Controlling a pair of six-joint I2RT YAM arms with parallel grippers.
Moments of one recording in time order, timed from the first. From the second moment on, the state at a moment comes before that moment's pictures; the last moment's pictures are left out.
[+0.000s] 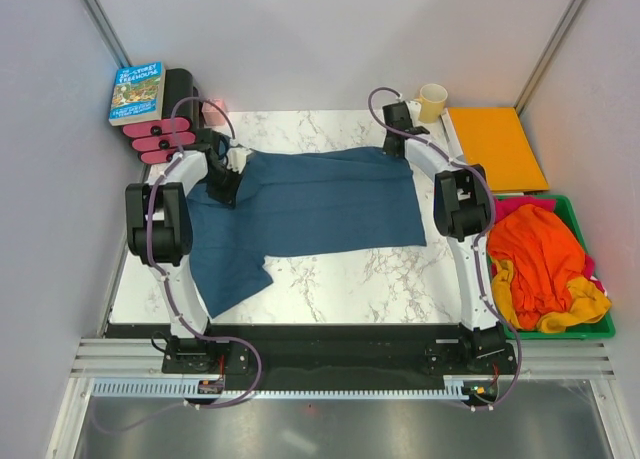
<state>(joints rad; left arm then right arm) 0.01 2.02 1.50 -0.75 0.23 0.47 0.26 2.48 2.06 -0.39 0.37 0.43</state>
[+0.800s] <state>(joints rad) 0.02 1.84 1.32 -0.62 0.18 0.45 0.26 2.14 1.63 -0.12 0.30 0.45</state>
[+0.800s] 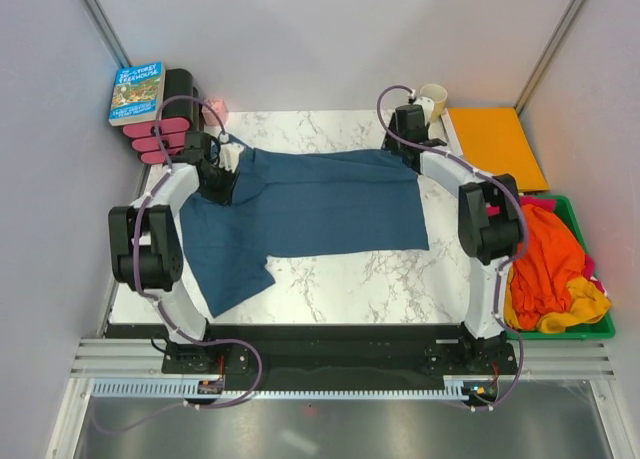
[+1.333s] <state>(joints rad) 0.10 1.35 1.08 -0.72 0.30 0.45 0.64 1.75 1.04 0.03 0.33 0.43</state>
